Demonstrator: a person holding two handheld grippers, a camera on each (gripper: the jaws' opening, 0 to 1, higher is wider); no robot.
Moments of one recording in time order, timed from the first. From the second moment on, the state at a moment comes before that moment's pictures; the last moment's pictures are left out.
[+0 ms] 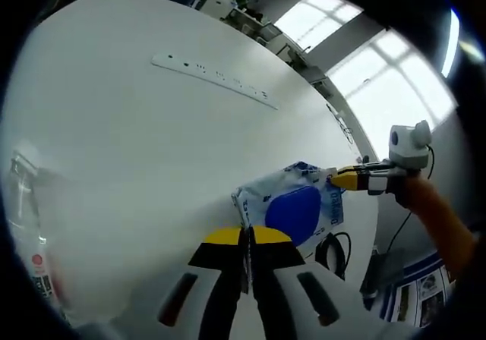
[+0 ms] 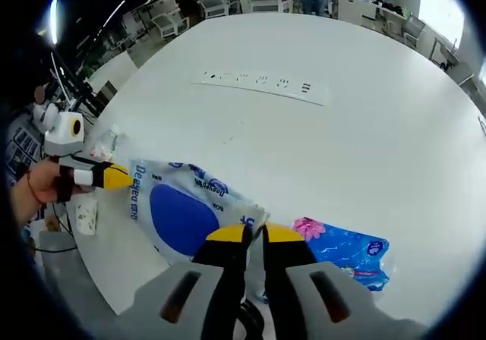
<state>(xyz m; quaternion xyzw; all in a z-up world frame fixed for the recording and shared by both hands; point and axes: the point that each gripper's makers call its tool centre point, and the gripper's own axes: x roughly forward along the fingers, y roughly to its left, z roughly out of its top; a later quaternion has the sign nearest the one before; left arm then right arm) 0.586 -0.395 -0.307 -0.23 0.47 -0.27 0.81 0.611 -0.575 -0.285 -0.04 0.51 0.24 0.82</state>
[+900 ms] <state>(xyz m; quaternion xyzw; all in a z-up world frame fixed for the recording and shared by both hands) 0.588 -0.396 -0.316 -0.23 0.47 -0.27 0.81 0.612 -0.568 -0.276 -0.03 0.50 0.25 0.83</state>
